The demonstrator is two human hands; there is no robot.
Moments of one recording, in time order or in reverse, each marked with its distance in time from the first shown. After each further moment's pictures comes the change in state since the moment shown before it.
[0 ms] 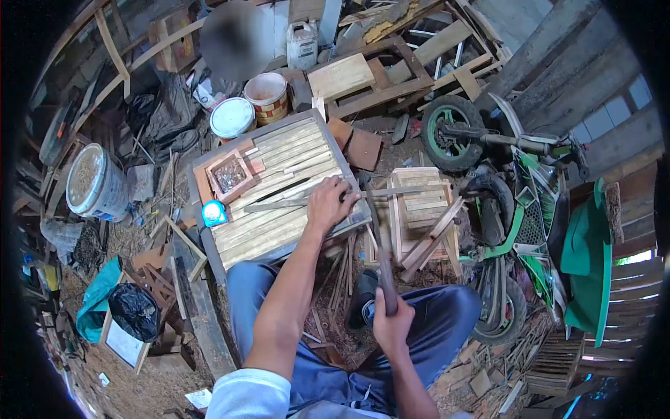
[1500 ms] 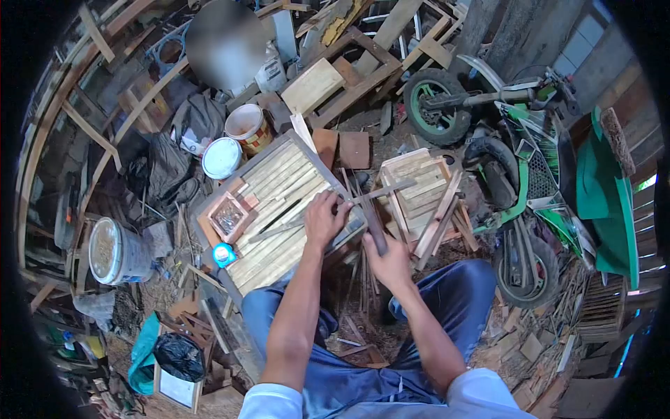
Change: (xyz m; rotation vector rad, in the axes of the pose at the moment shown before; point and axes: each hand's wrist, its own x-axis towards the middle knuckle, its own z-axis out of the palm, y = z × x) left_hand 0.004 0.001 0.002 -0.007 -0.033 0.072; right_hand 0.102 -0.011 0.036 0.192 0.028 -0.124
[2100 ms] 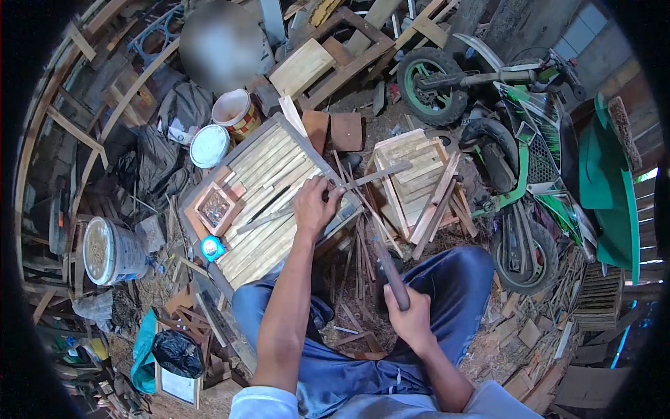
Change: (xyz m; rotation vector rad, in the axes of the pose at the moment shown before) left_hand 0.003 0.002 0.000 0.057 -0.064 -0.045; right_hand -0.097 -0.004 -0.048 -0.040 -0.019 0.126
